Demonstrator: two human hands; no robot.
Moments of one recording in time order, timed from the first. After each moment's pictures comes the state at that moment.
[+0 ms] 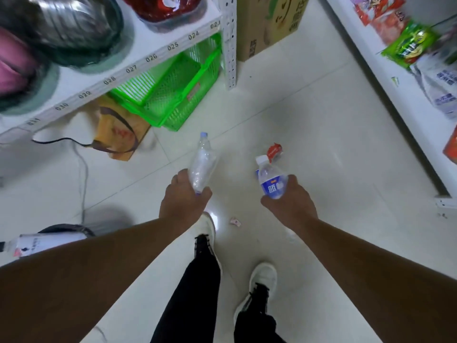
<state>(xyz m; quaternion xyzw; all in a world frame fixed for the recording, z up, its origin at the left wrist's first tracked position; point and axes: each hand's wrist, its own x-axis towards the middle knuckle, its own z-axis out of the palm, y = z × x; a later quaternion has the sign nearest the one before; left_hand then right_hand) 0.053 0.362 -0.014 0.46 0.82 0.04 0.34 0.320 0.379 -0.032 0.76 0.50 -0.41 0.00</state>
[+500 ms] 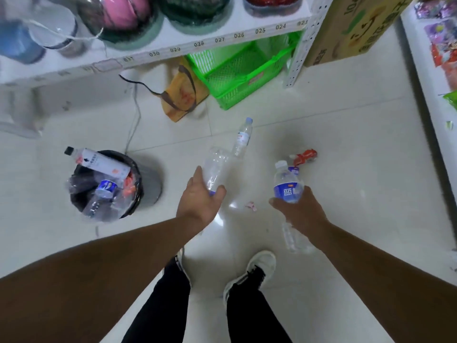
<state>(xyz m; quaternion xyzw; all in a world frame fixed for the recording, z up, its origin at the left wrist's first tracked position) 0.032 0.221 0.042 0.31 0.86 0.14 0.38 0.280 0.312 0.027 0.69 0.50 -0.52 0.03</state>
